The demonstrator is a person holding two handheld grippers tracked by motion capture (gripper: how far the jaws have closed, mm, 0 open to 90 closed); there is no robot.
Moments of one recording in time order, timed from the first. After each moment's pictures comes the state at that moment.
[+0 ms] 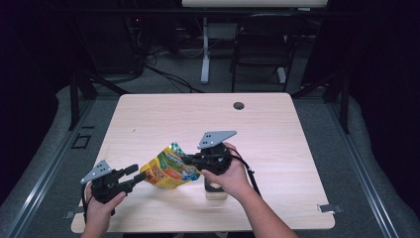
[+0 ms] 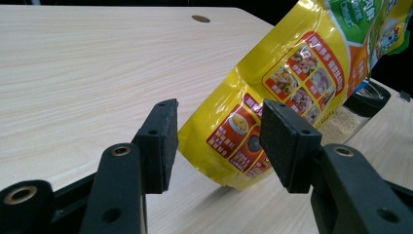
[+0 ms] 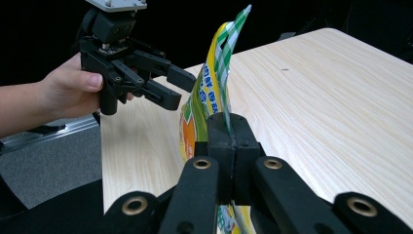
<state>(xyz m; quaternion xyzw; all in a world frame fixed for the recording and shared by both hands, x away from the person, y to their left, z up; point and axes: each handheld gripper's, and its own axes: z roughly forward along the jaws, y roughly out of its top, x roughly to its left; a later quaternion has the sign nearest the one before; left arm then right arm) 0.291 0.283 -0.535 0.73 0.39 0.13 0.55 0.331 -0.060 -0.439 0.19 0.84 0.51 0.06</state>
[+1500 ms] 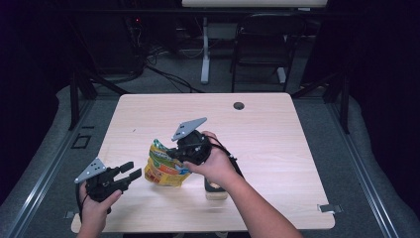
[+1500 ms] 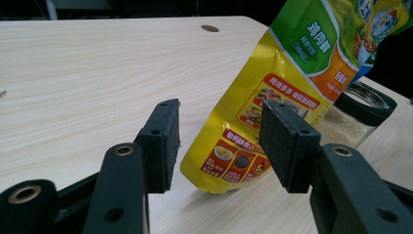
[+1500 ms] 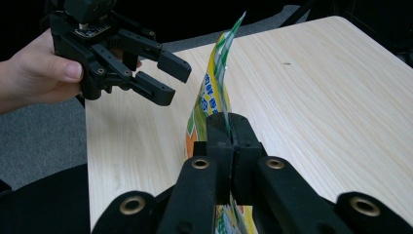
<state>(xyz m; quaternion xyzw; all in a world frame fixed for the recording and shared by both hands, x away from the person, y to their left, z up) 0.290 0.291 -0.525 0.72 0.40 0.15 0.55 0.345 -0.011 -0.411 0.17 0.88 0.43 0.08</state>
